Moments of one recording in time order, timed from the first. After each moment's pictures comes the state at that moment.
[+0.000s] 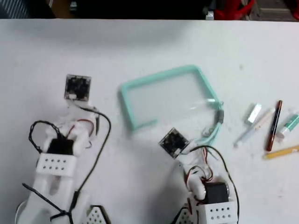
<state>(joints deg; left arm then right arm) -1.8 -50.6 68.6 35.8 -2.1 -10.3 -102.8 96.7 68.4 45.0</state>
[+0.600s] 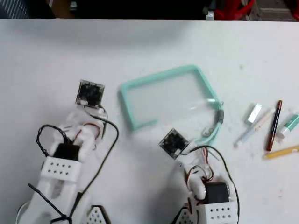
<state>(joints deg) 2.0 -52.3 73.1 29.0 -6.6 -9.4 -102.8 96.7 68.4 46.3</state>
